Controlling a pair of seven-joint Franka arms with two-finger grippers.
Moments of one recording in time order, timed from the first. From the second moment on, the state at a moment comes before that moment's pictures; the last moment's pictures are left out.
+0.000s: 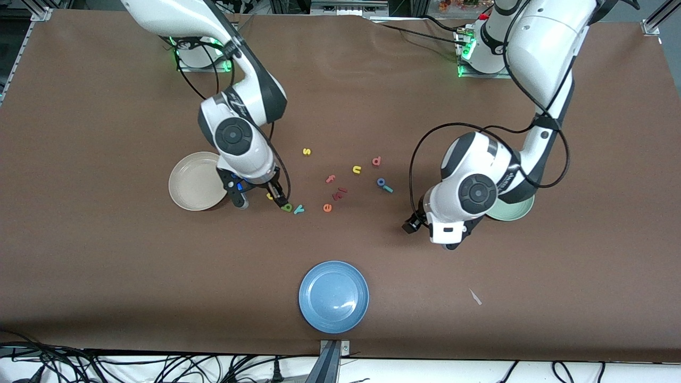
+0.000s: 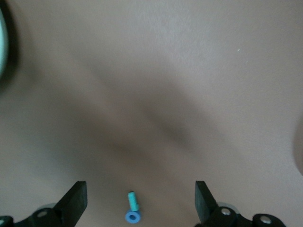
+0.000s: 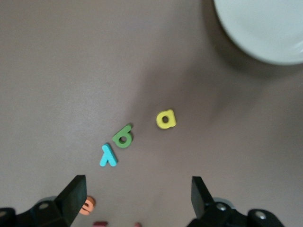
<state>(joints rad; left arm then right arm) -0.23 0.71 -0.25 -1.42 -0.01 2.01 -1.27 0.47 0.55 0.09 -1.69 -0.01 2.22 1.65</state>
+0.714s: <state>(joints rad) -0.27 0.72 -0.24 -1.52 -0.05 2.11 -1.35 0.52 0.86 0.09 -1.40 -0.01 2.27 1.79</state>
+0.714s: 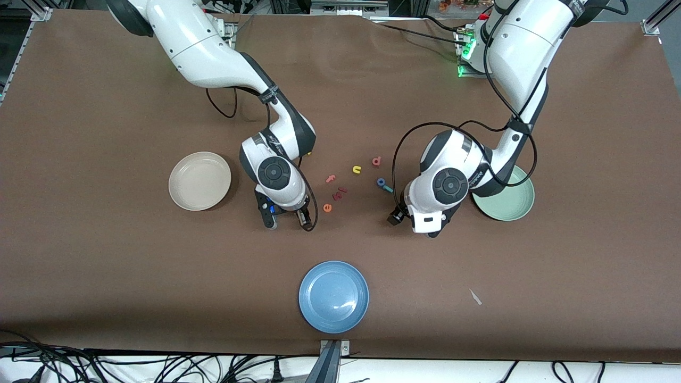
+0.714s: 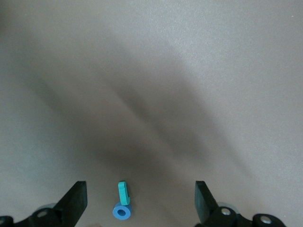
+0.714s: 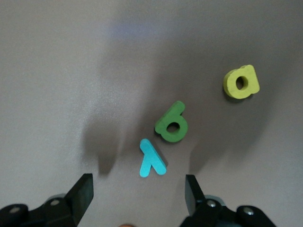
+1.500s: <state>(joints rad) -0.27 0.73 -0.24 -1.53 -0.05 2.12 -1.35 0.52 0.88 0.08 -1.40 -0.05 2.26 1.79</state>
